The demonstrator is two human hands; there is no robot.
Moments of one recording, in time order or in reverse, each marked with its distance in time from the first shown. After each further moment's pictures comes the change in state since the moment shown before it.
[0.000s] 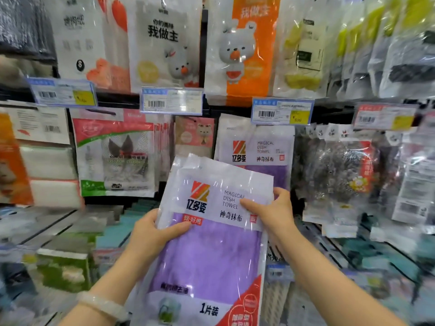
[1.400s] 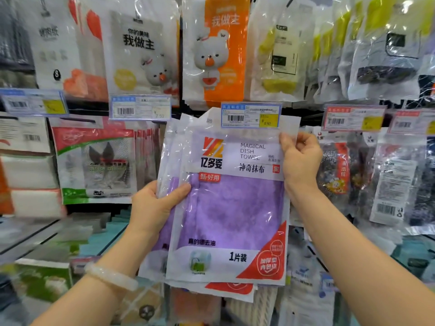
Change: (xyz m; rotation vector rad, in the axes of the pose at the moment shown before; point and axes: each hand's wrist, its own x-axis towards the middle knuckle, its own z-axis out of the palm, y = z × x) left_hand 0.014 0.061 0.059 -0.274 0.054 0.133; right_hand 0.057 -0.090 -0.048 0.248 0.238 -0.494
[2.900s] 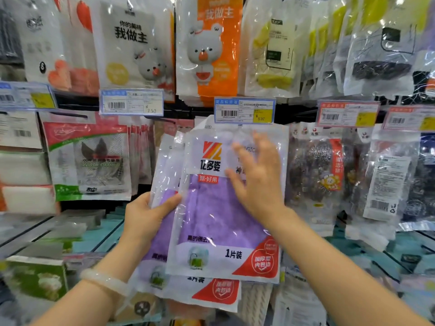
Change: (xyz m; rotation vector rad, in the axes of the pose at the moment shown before) left_hand -0.002 -0.031 -0.010 0.163 0.115 -0.012; right_hand -0.058 0.013 0.005 -0.927 -0.382 -0.730
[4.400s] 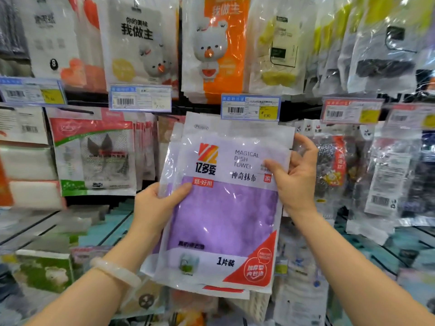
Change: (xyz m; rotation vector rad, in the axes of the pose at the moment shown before) left_hand -0.007 0.017 0.004 -0.054 -0.034 0.006; right_hand -0.010 0.029 -0.021 0.895 0.180 0.484
